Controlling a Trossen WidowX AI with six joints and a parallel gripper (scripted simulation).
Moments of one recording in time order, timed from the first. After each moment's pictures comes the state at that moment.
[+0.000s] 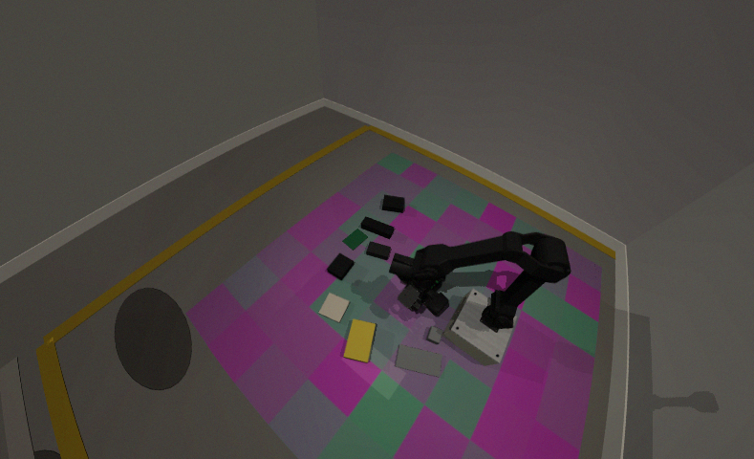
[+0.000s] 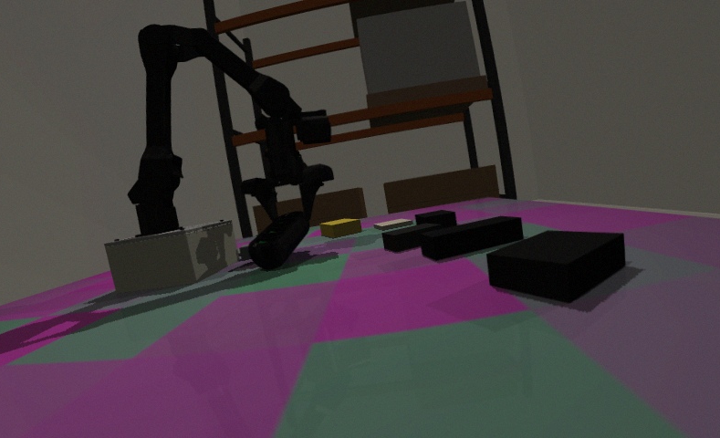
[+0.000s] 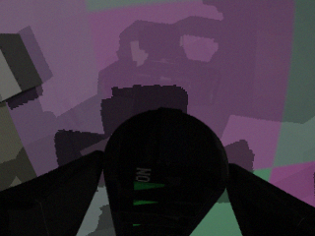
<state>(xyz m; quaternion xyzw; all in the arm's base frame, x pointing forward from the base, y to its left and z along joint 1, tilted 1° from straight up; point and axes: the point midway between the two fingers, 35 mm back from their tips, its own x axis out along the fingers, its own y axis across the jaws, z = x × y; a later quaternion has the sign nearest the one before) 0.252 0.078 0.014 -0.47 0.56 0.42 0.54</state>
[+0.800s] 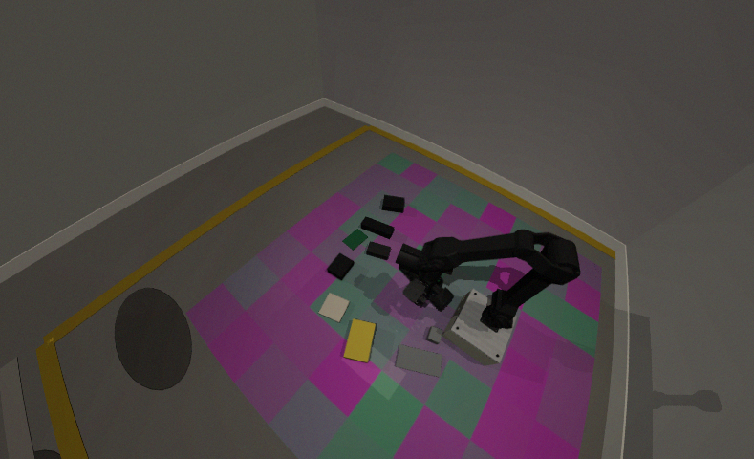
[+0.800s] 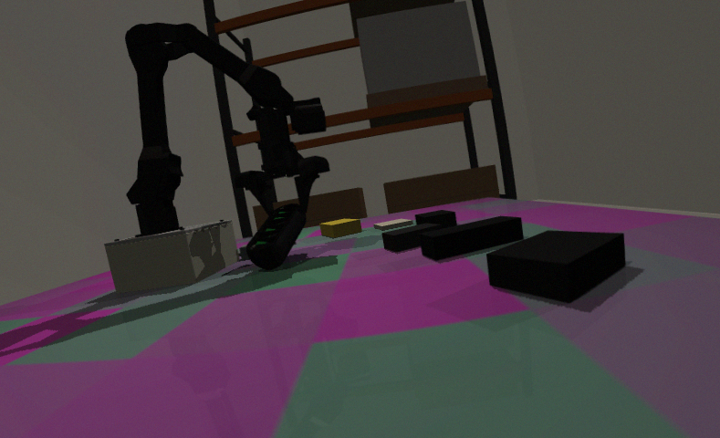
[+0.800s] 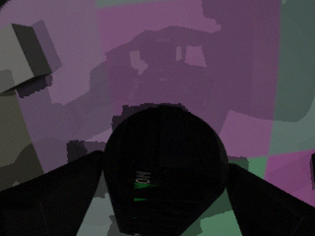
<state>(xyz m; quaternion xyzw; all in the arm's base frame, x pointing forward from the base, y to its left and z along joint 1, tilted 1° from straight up) 0.249 0.065 0.029 -0.46 0.54 0.44 0.55</state>
